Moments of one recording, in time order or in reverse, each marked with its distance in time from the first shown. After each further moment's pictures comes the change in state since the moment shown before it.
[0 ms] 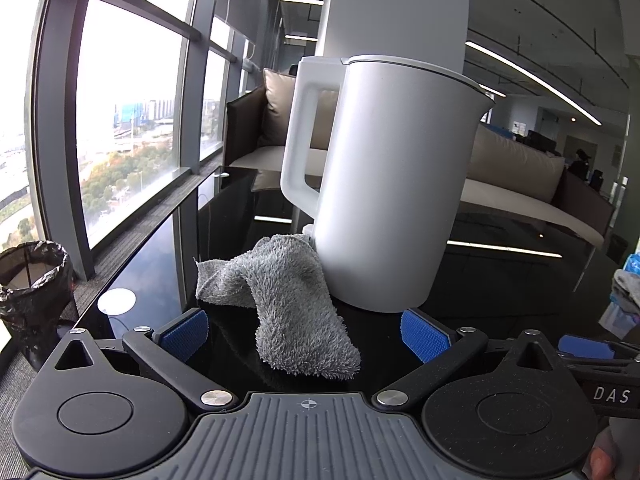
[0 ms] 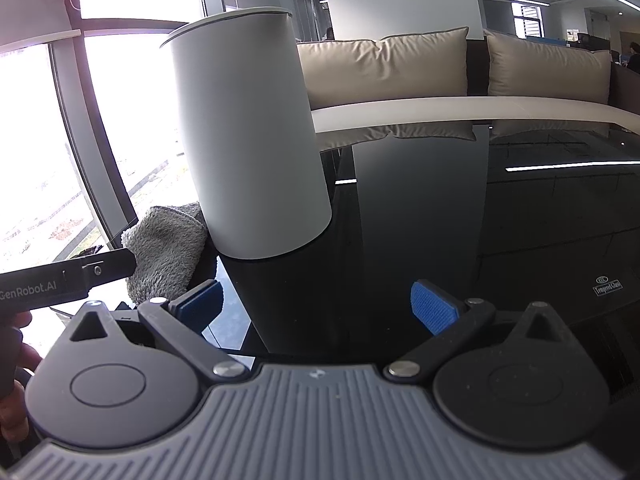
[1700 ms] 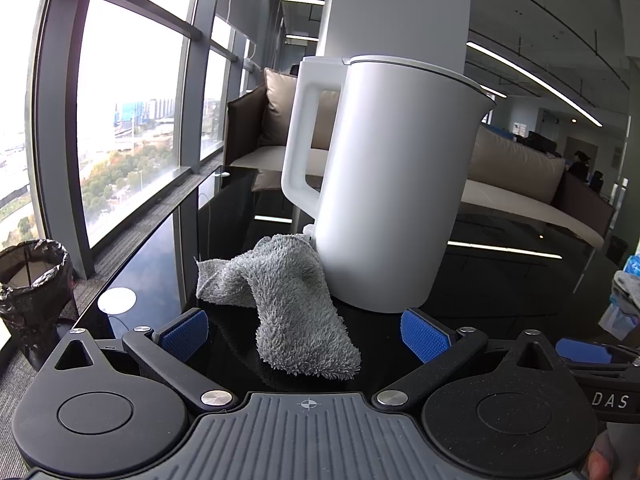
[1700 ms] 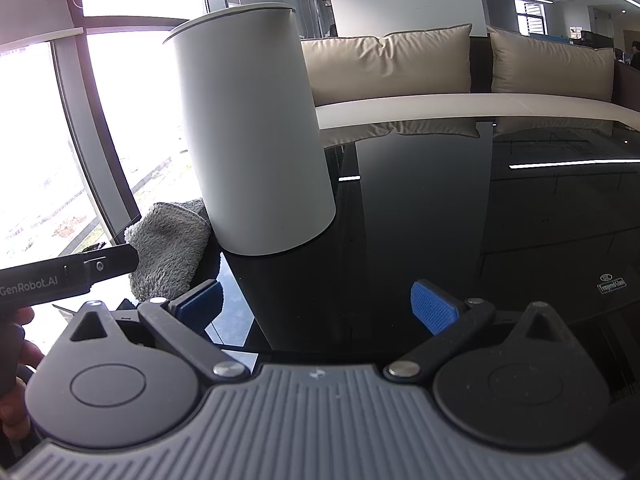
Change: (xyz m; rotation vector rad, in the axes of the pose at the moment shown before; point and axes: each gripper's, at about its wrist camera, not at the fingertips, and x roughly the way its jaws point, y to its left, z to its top) left arm -0.001 -0.005 -0.002 0.010 -0.002 0.002; right arm -0.005 -0.005 -0.003 -0.005 -0.006 0.020
